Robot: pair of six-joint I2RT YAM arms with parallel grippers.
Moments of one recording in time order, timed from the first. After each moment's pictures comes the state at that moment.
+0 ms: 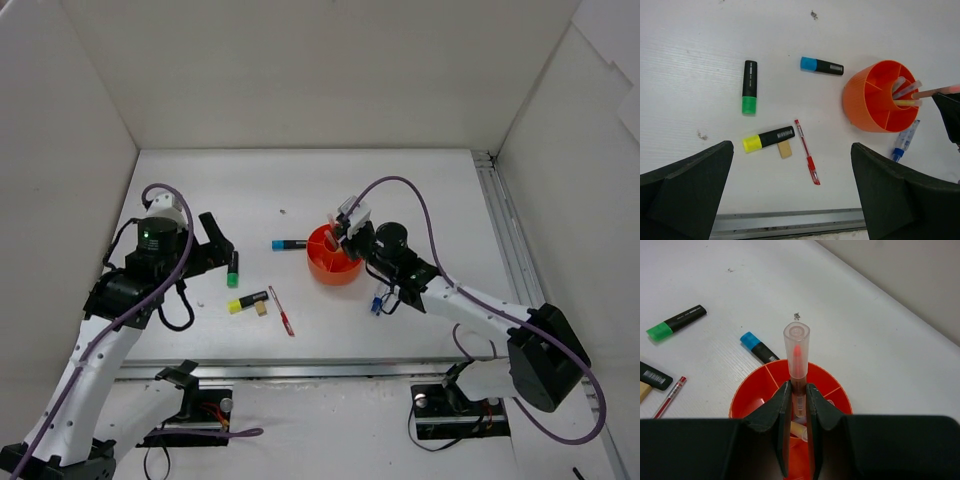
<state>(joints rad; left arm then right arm) -0.33 0.85 1.13 -0.85 -0.11 -0.54 0.67 1.30 0.71 0.43 -0.04 -0.21</state>
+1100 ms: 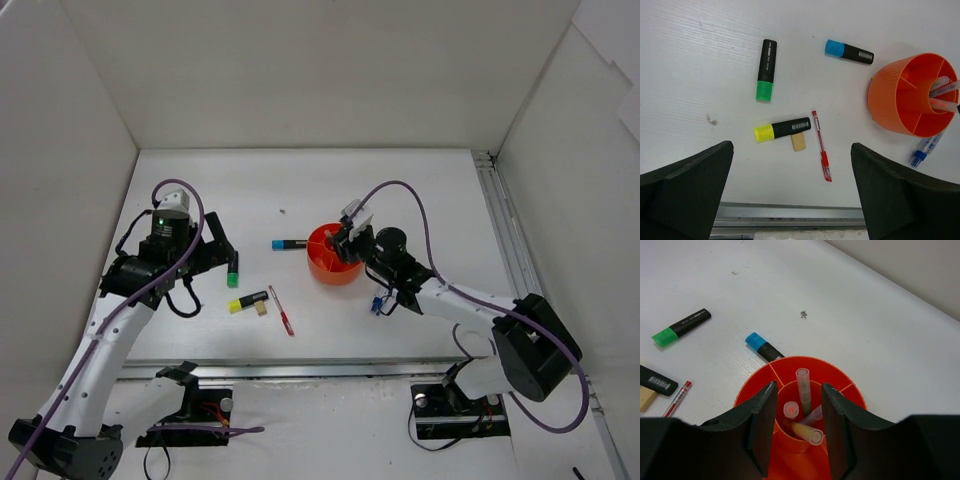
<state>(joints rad) -0.29 0.96 1.12 -0.88 -0.12 -0.56 0.64 1.39 0.64 0.58 -0.08 -0.12</state>
